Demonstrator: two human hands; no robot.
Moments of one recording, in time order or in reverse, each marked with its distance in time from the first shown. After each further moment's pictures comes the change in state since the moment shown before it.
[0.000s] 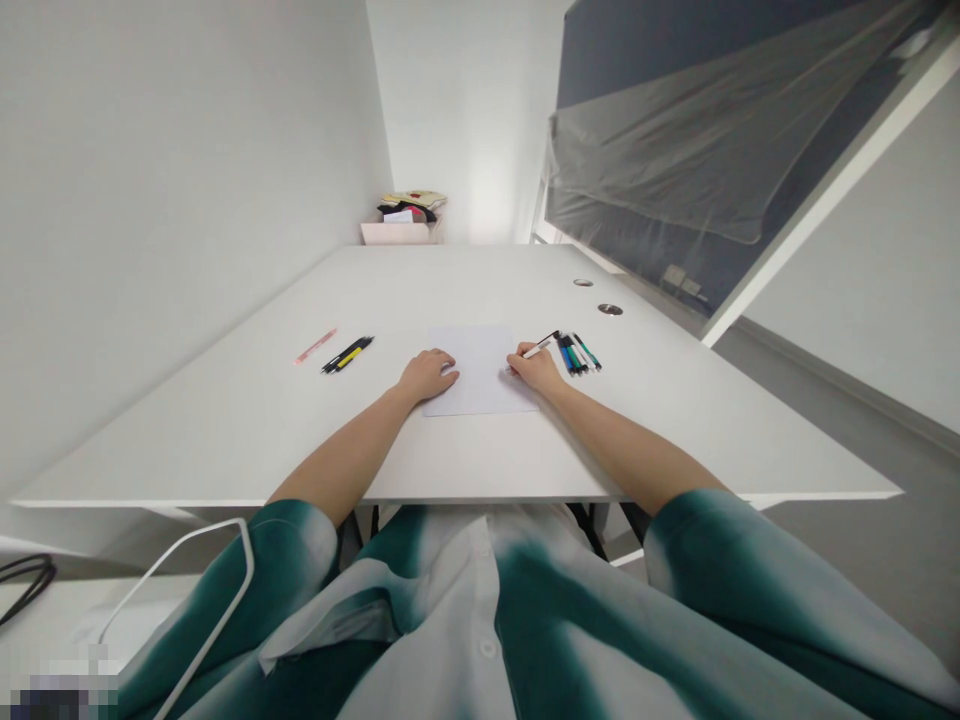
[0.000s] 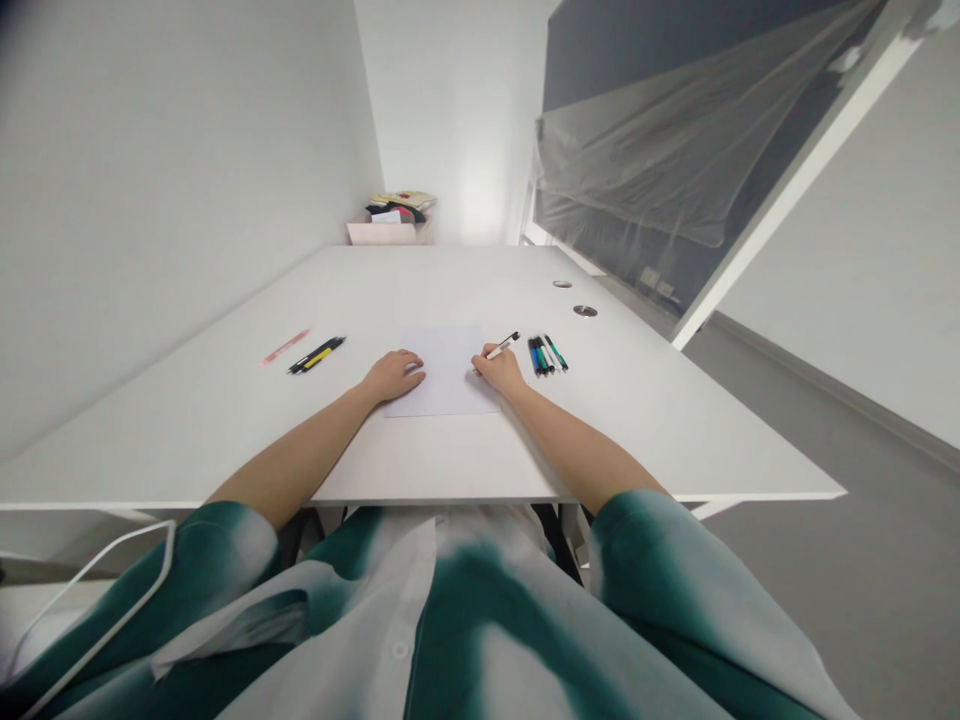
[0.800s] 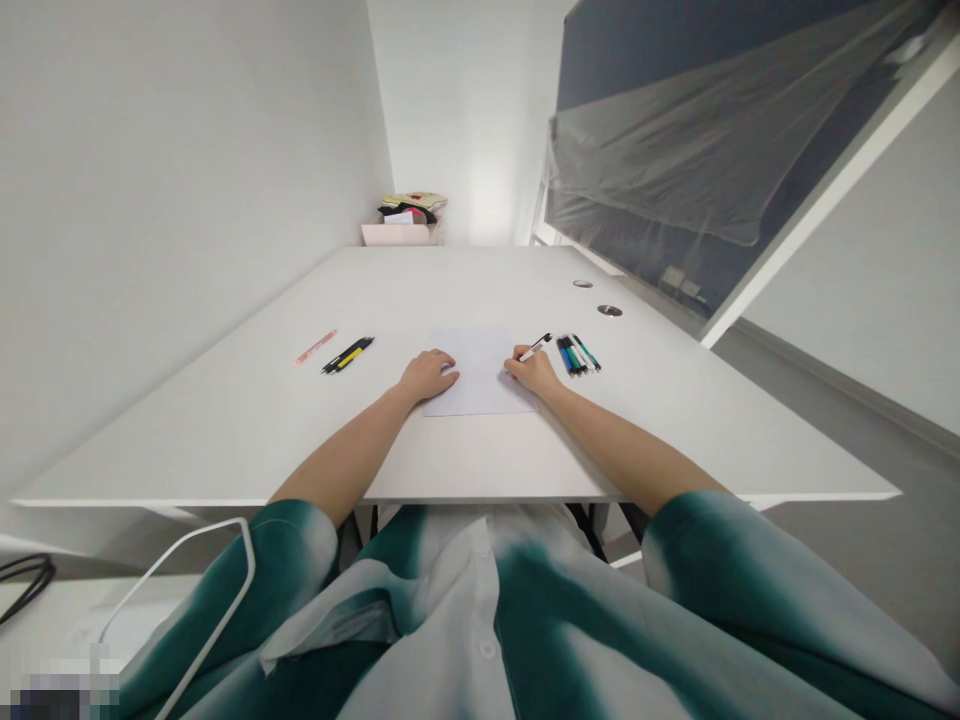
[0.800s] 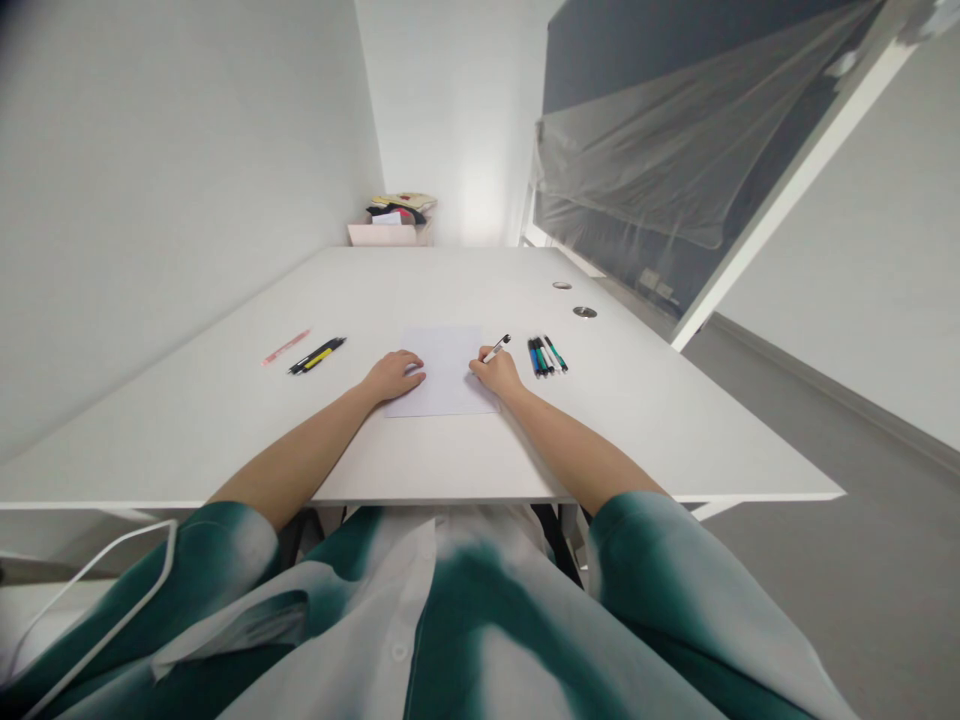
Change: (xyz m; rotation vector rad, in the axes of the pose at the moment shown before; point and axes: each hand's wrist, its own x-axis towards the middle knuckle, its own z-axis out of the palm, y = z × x) left_hand 0.001 0.001 -0.002 0.068 -0.032 -0.004; right_hand 0.002 0.005 0.004 -0.088 -0.009 -0.084
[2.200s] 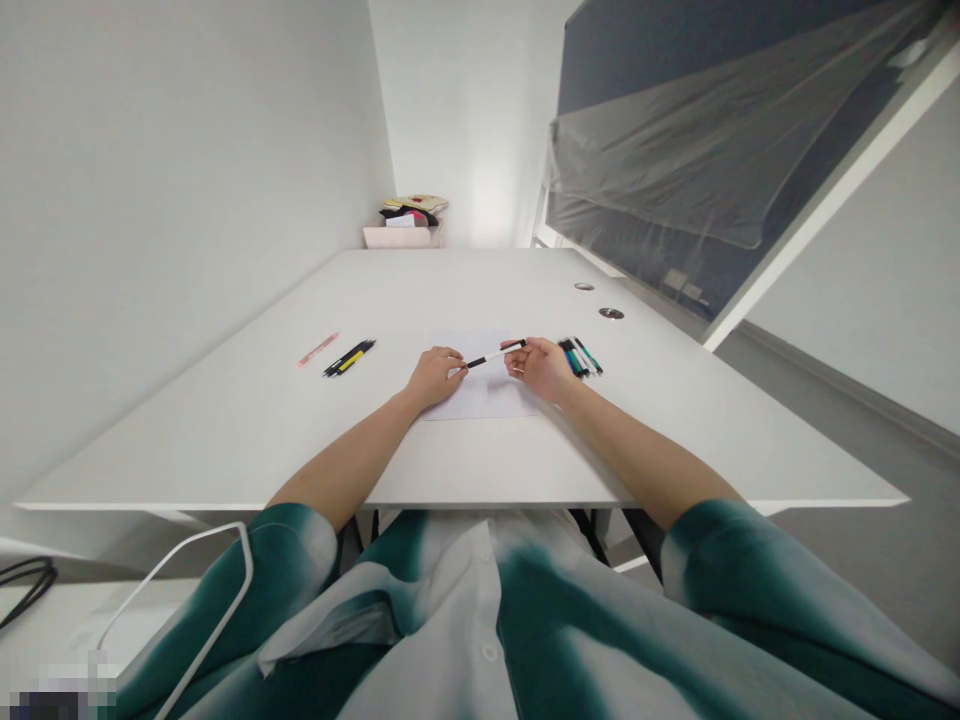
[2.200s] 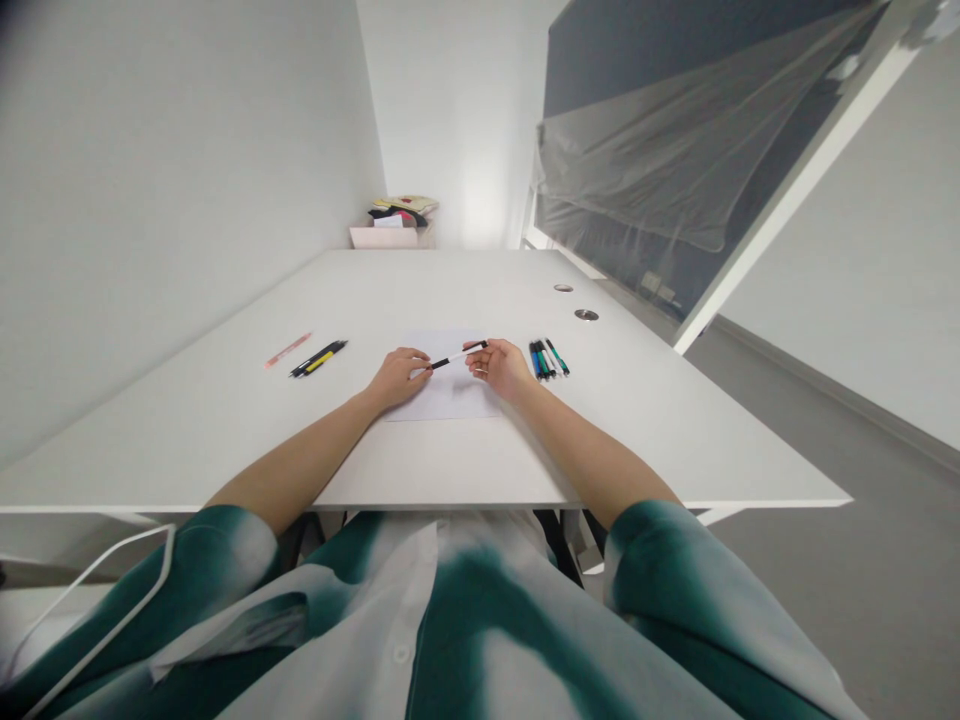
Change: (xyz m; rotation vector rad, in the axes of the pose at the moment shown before) left_hand -0.004 0.018 -0.007 -0.071 0.182 0.175; right_hand -0.005 -0.028 -0.025 0.933 -0.302 0.279
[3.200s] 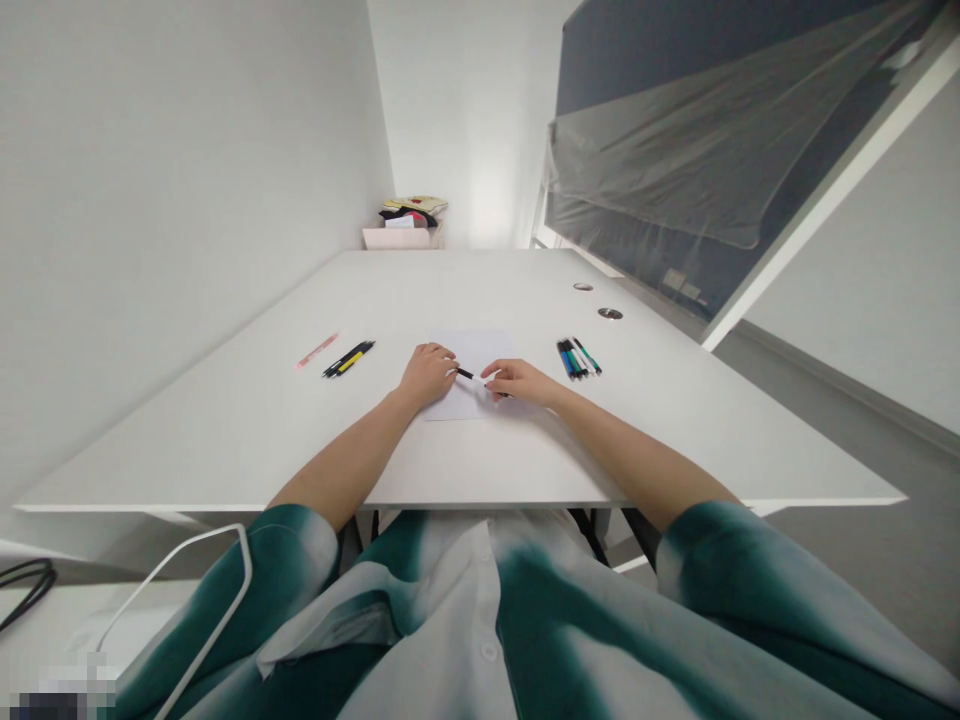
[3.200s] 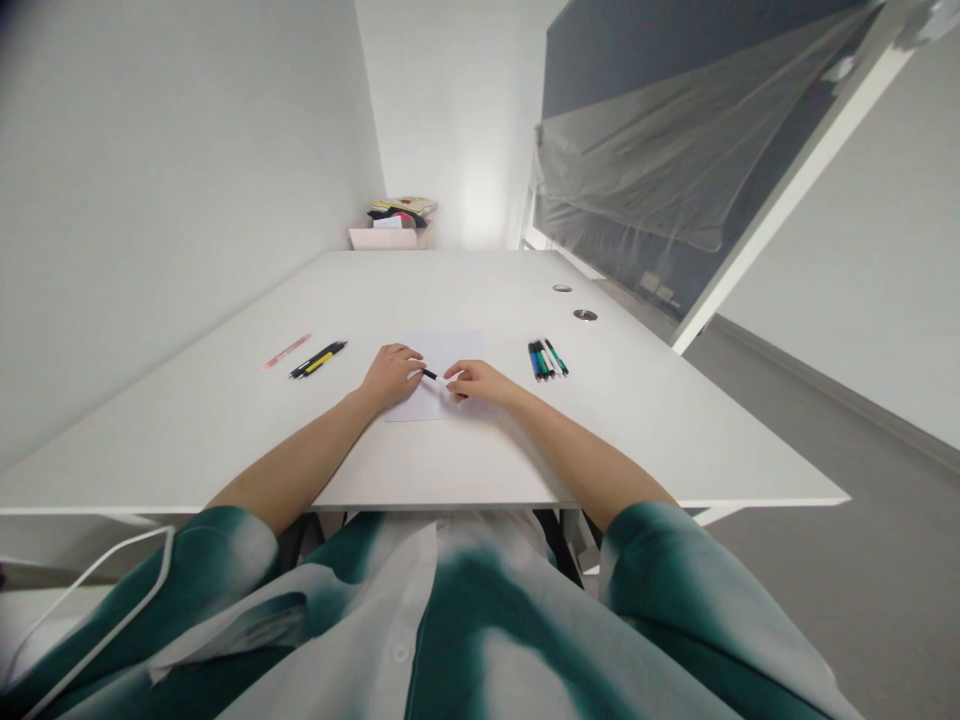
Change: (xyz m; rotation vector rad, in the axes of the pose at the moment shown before) left_hand -0.003 0.000 -0.011 0.147 -0.031 0.014; right_hand -0.008 0.012 0.017 -0.613 -0.271 -0.044
